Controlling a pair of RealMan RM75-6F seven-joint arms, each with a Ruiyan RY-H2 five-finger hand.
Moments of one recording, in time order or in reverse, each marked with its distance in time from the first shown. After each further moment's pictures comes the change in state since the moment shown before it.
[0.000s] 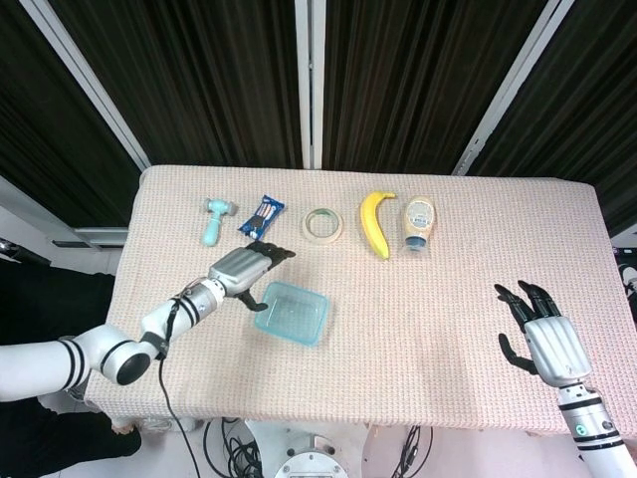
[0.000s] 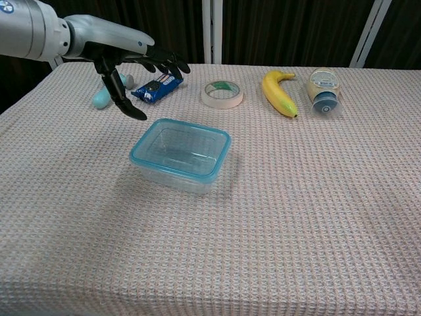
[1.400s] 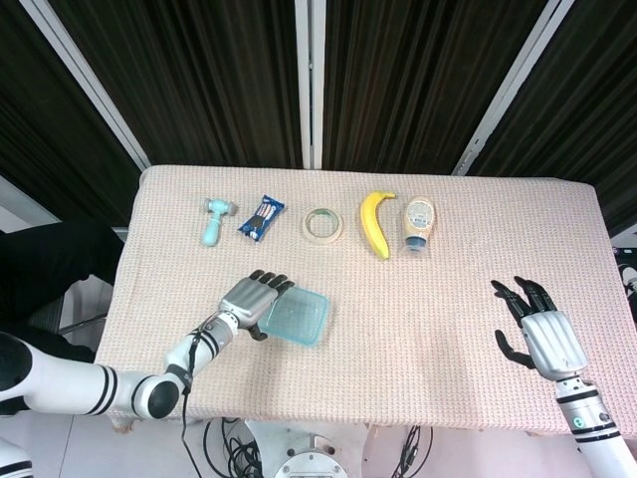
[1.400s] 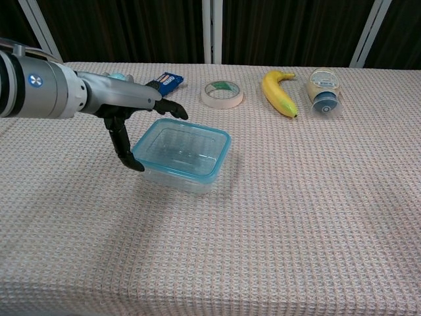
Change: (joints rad) left arm -0.035 -0.164 0.035 -0.132 -0.463 0.195 0.532; right arm 0.028 -0.002 0.005 0.025 0.008 -0.011 0.026
